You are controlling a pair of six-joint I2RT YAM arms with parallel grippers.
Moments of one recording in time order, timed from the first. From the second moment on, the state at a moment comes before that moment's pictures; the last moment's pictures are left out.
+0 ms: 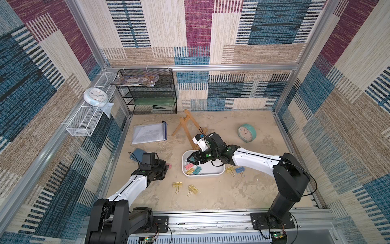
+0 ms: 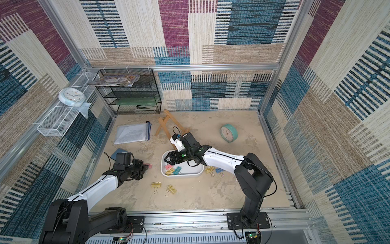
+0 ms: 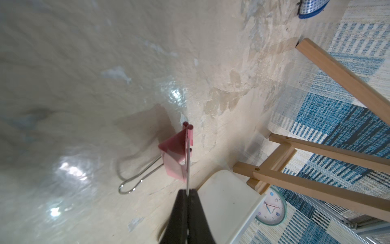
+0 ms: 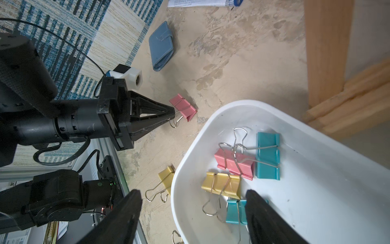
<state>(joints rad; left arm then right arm) -0.04 1.20 0.45 -0.15 0.34 -1.38 0.82 1.74 1.15 -0.12 -0.42 0.45</state>
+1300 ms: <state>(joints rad) -0.37 1.13 0.73 -0.51 0.15 -1.12 0.90 1.97 1.39 -0.39 -0.09 0.23</state>
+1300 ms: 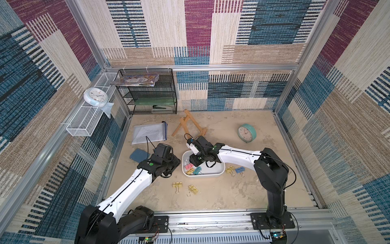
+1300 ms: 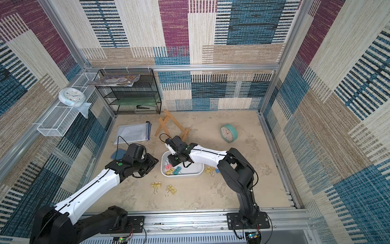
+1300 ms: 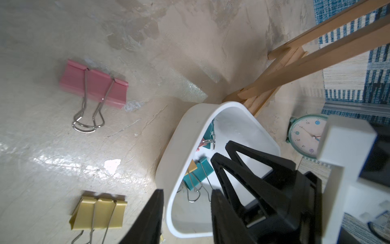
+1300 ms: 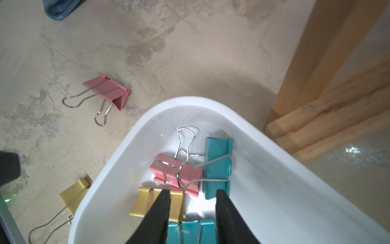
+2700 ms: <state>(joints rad) -0.38 1.15 0.70 -0.46 0.14 -1.13 0.91 1.99 1.41 -0.45 0.19 0.19</state>
